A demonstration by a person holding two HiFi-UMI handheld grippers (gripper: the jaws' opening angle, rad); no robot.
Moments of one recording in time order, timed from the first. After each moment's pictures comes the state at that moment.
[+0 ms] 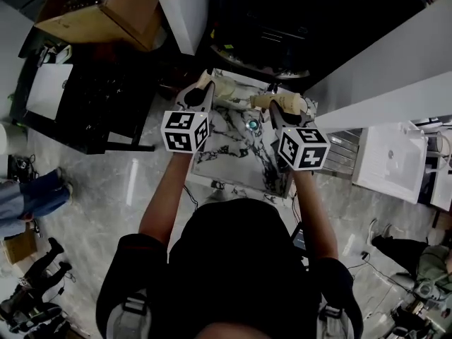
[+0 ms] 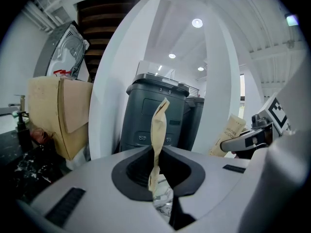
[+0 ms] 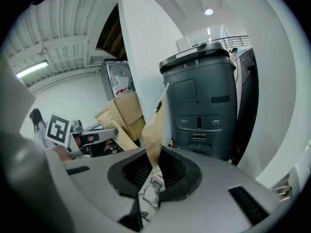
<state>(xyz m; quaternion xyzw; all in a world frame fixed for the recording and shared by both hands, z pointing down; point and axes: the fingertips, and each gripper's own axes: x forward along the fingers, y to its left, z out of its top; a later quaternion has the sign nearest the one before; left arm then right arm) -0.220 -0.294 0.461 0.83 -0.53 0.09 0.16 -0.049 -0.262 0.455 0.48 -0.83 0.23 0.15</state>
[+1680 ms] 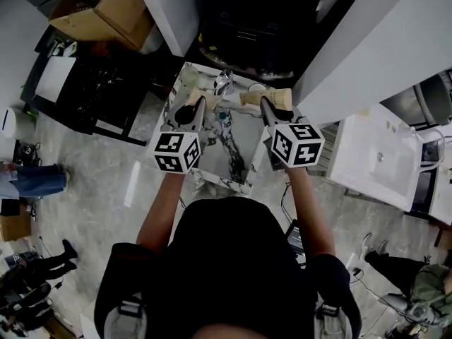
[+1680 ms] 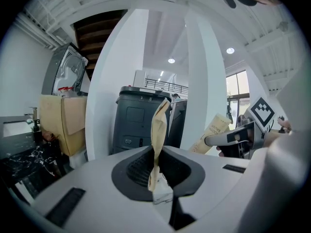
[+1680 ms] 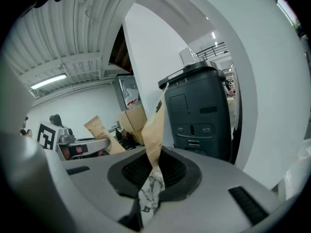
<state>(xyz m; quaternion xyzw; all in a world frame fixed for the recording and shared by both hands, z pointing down) -0.066 -0.177 0.416 0.81 -0.57 0.07 0.12 0.094 -0.205 0.417 0.42 -0.88 0.20 0.09</state>
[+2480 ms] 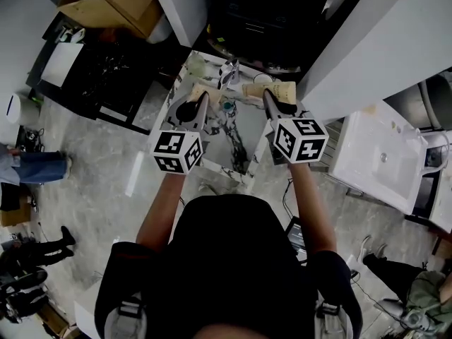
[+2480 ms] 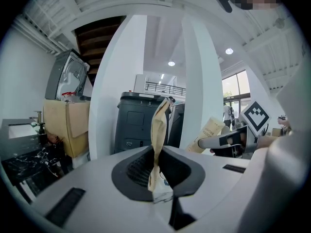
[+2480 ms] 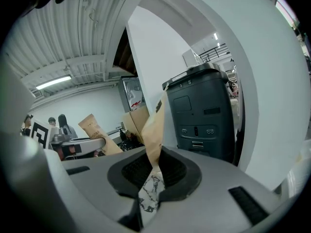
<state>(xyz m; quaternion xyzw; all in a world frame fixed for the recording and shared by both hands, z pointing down) -0.059 -0.142 0.400 0.80 -0.59 0.07 0.11 0.090 -0.188 0.412 0.41 -0.89 0.19 0.08</state>
